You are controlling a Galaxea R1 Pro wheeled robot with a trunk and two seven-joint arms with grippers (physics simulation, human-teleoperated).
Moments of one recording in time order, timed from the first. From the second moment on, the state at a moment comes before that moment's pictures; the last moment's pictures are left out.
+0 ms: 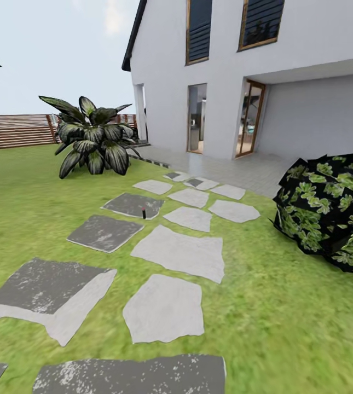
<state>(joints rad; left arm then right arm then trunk) -0.06 0.10 0.01 -0.37 0.00 -0.36 0.01 -0.05 0.00 0.00 -0.47 0.01 -0.45 0.01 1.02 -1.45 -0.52</state>
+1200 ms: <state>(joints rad) -0.06 0.10 0.01 -0.37 0.00 -0.36 0.01 -0.05 0.00 0.00 -0.47 0.01 -0.45 0.01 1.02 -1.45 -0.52</state>
